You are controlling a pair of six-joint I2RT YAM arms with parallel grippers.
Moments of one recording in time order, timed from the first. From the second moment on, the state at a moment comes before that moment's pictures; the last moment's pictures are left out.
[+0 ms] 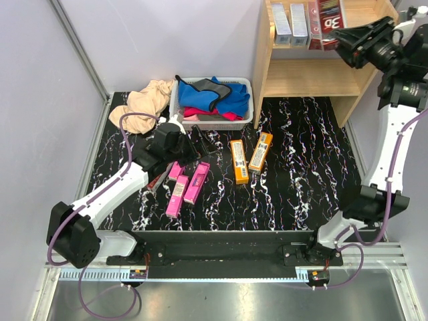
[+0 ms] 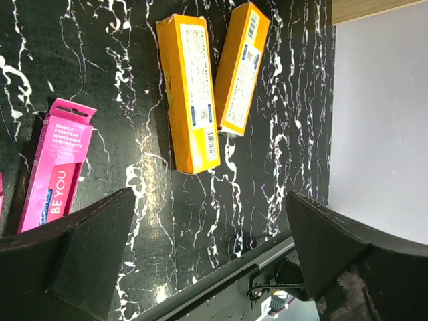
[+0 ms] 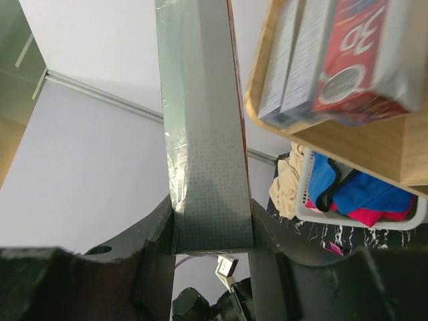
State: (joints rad) left arm -0.55 1.27 0.98 -0.28 0.15 -0.89; right arm -0.29 1.64 2.11 -0.38 -0.84 1.13
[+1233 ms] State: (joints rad) left arm -0.55 1.30 0.98 -0.29 0.16 -0.88; right arm -0.39 2.14 2.61 -0.63 -0.89 1.21
